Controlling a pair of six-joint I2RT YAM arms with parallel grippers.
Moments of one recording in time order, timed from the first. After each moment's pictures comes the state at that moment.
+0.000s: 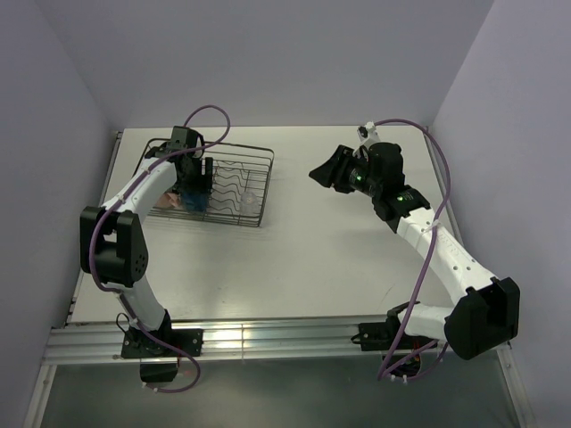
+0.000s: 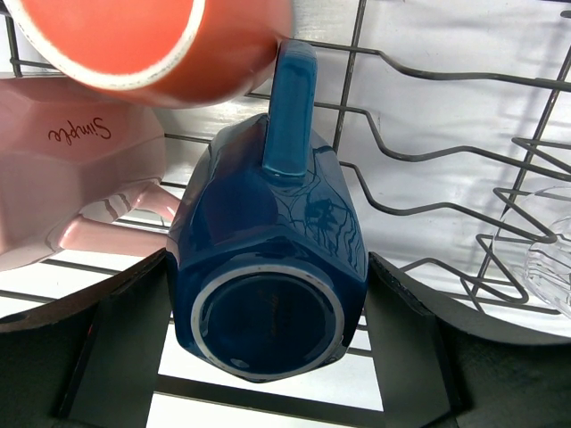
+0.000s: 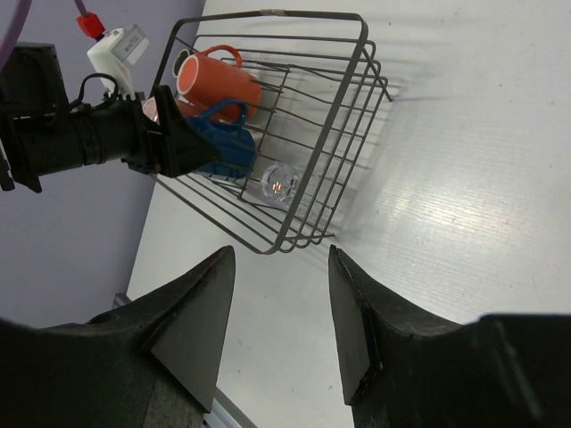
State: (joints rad) left arm -0.20 1.76 1.44 -0.73 -0.16 -0.14; right arm 0.34 1.22 1.02 -0.15 -0.32 0.65
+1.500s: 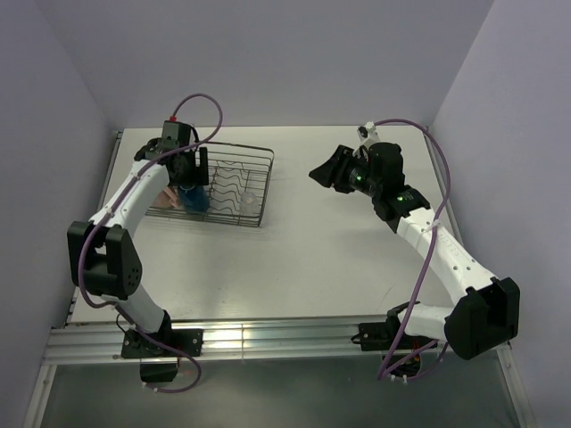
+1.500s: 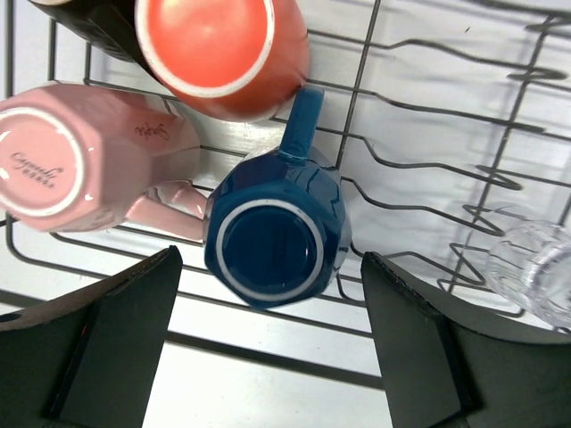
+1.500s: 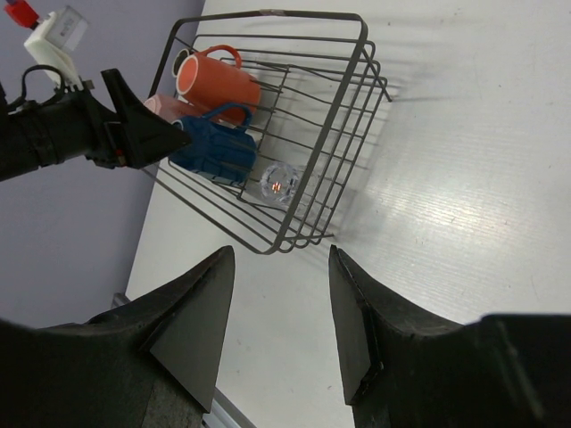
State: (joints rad) left arm -0.20 1.67 1.44 -0.72 -0.20 -0.19; right arm 0.34 1.22 1.02 -0.15 -0.32 0.65
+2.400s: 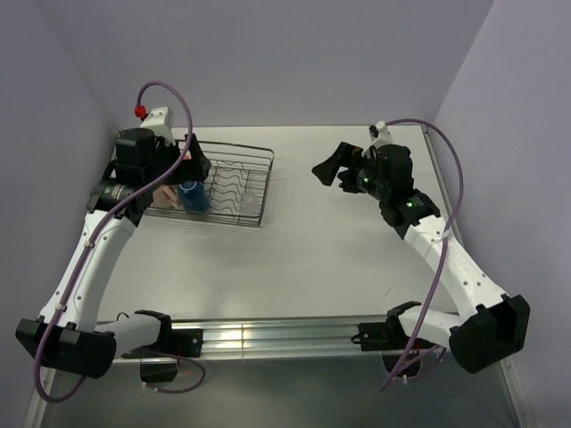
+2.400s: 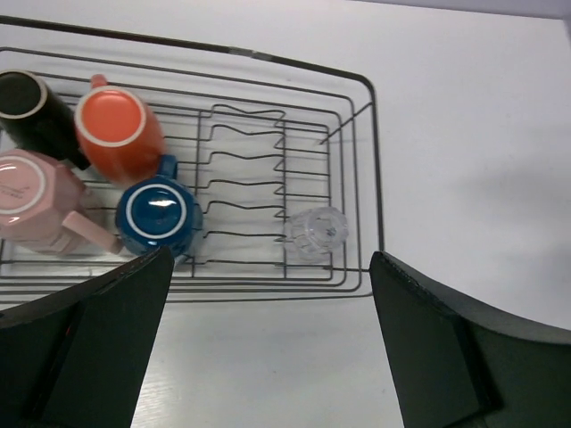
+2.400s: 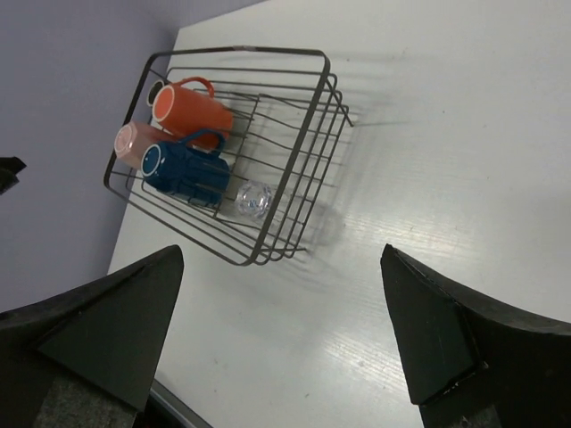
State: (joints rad) left arm -0.23 1.19 1.33 -0.59 0.04 -0.28; right arm 0.34 1.14 1.03 -0.21 -0.21 0.60
